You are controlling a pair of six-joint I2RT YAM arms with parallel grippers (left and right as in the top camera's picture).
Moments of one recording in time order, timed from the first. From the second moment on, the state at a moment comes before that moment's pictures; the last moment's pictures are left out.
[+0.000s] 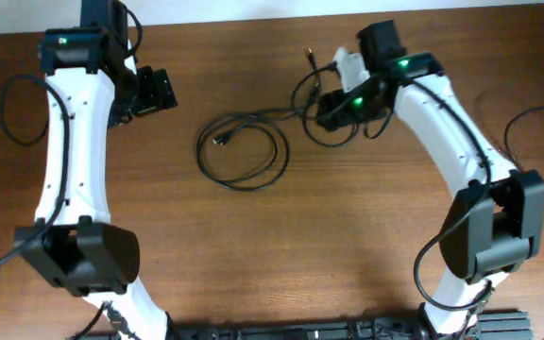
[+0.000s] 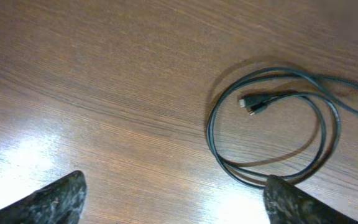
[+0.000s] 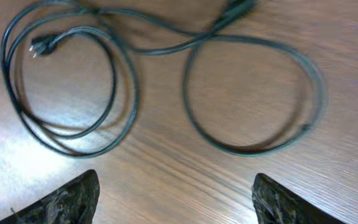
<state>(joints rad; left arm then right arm) -0.01 1.94 2.05 -1.45 -0.03 -0.31 0.24 1.92 1.62 -0.93 -0.31 -0.02</state>
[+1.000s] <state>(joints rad) -0.17 2.44 2.05 -1.32 -0.02 -0.09 0.28 1.94 1.59 -1.00 -0.10 -0.02</state>
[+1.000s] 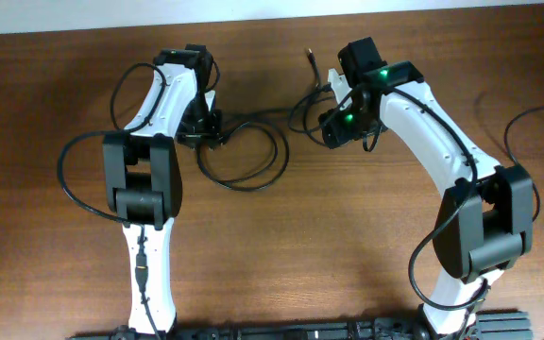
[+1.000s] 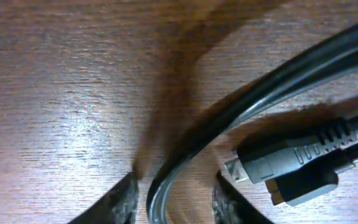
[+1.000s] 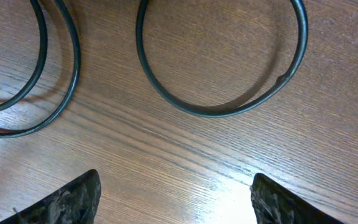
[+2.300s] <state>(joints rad) -0.17 2.45 2.60 -1.68 0.08 -0.05 0.28 1.94 1.59 -1.00 -0.10 -0.02</state>
